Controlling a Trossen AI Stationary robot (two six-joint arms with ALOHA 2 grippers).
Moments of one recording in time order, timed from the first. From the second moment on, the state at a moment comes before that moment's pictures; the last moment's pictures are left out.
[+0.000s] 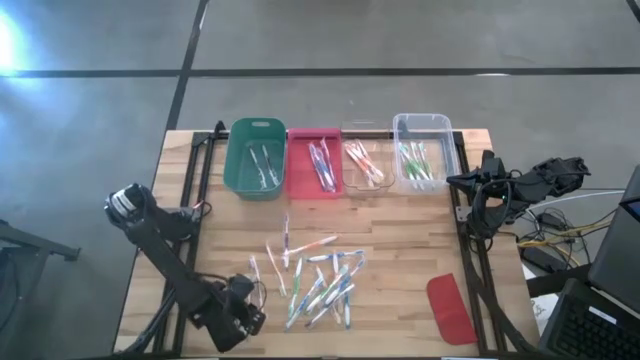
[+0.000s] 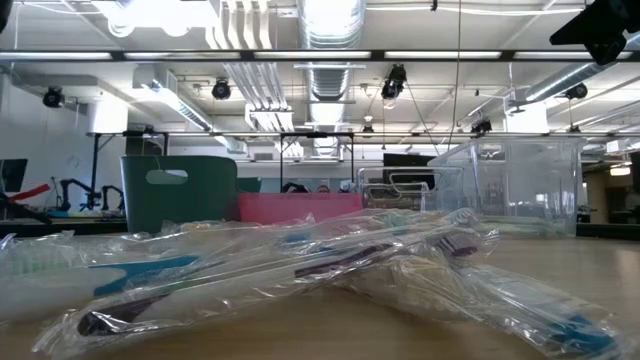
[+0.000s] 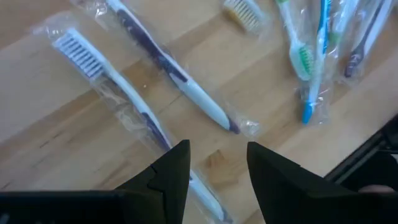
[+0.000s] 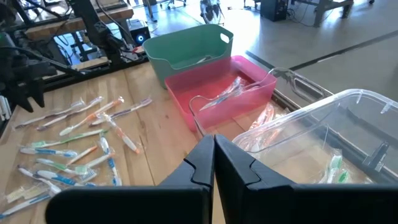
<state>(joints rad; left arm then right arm) -0.91 1.62 1.06 -0.71 -0.27 -1.94 0.48 0.24 0.81 -1.06 0.76 0.52</state>
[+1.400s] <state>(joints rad) -0.91 1.77 1.06 -0.79 -0.24 -1.98 0.48 0.24 0.81 -1.06 0.76 0.52</state>
